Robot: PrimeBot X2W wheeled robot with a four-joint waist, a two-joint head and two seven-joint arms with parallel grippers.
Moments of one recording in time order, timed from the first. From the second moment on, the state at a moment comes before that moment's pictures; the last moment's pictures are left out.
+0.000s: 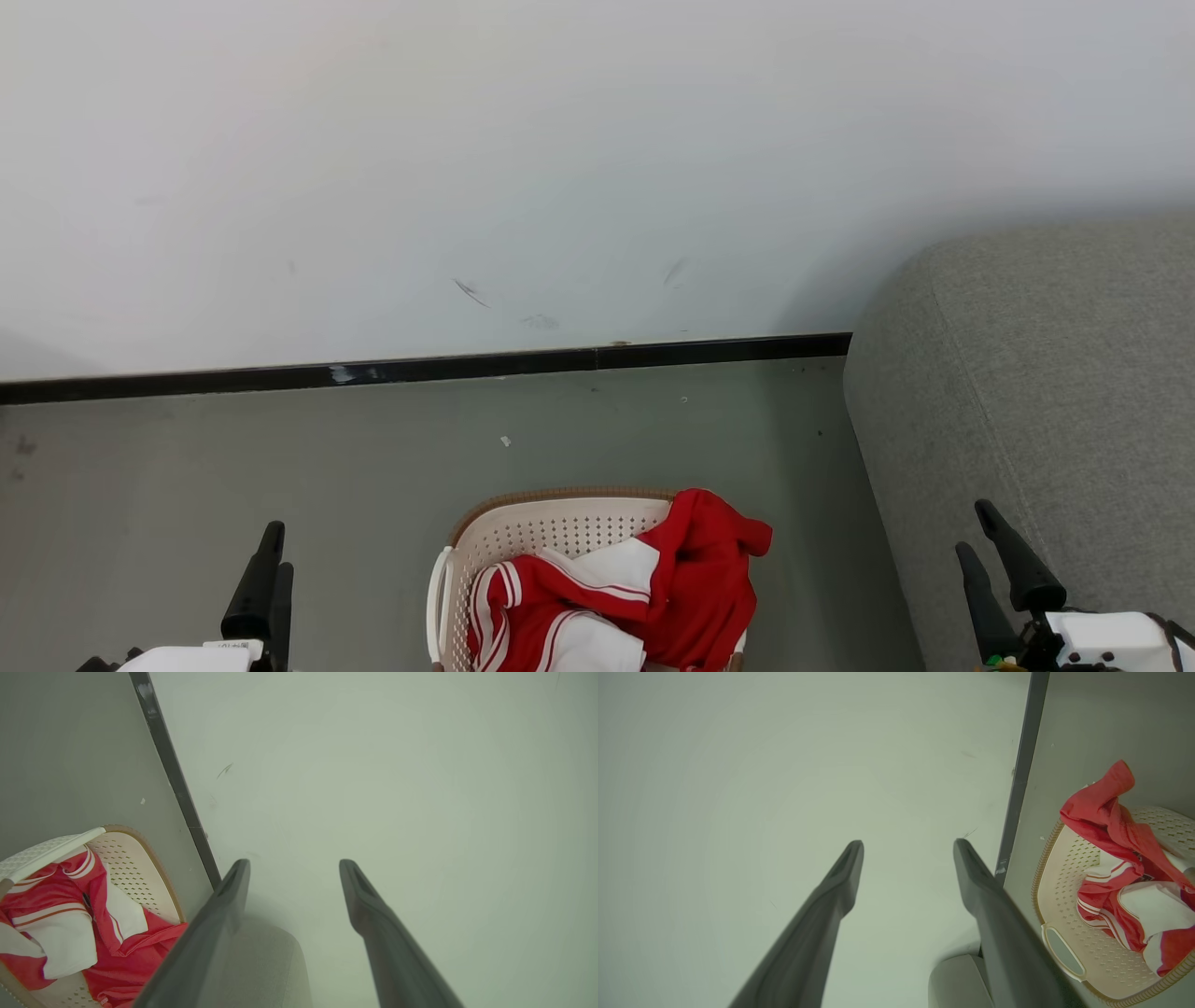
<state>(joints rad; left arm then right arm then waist) -0.04 0.01 0.07 0.30 -1.62 -0.09 0.10 -0.01 -0.02 -0.12 0.33 1.60 0.12 0.10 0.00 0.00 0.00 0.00</state>
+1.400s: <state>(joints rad) -0.06 0.09 0.00 0.23 -1.38 -0.10 -0.05 -0.05 -0.11 0.01 0.20 1.29 0.12 -0.05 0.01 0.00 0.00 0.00</state>
